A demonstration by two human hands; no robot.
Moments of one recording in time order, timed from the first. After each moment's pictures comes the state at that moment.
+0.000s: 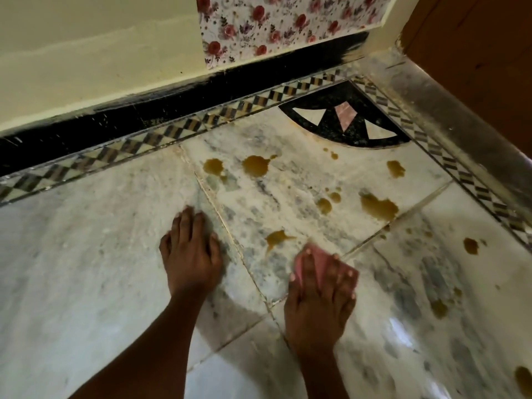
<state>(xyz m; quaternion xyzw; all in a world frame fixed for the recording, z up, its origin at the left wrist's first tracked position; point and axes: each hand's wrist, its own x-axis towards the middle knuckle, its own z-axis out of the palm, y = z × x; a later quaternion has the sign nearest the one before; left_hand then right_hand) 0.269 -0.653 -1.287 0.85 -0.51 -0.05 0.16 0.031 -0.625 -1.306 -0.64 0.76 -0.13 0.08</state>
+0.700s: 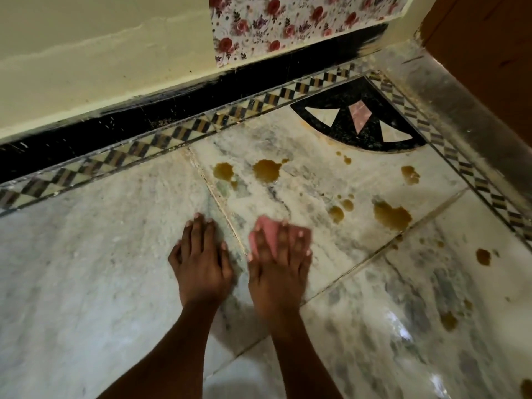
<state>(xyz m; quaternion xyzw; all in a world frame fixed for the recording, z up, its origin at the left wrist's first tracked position) 0.270 -0.656 -1.282 0.85 -0.50 -0.06 0.14 0.127 -0.681 -1.289 -0.74 0.66 -0.06 0.13</state>
